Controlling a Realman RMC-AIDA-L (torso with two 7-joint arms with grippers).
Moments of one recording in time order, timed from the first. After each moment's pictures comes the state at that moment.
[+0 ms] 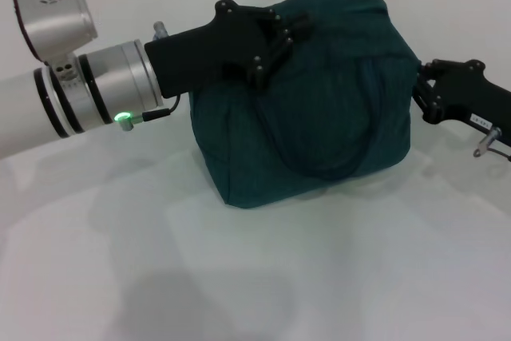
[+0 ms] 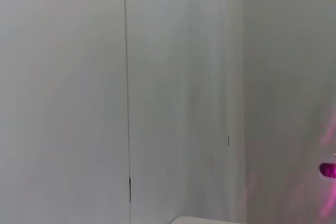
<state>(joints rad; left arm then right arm) -0.56 -2.10 1.23 0.56 1.23 1.34 -1.03 0.48 1.97 -1.64 -0.34 -0.58 -1.09 0.77</state>
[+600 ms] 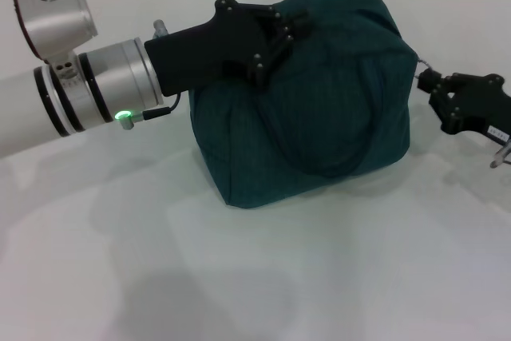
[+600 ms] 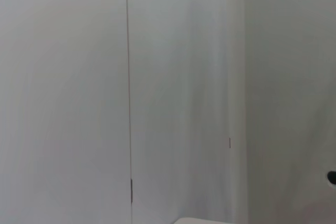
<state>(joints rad) -0.57 -2.10 1.23 0.56 1.23 1.34 -1.03 0.45 1.97 -1.61 -0.31 -0.58 -1.09 0.75</state>
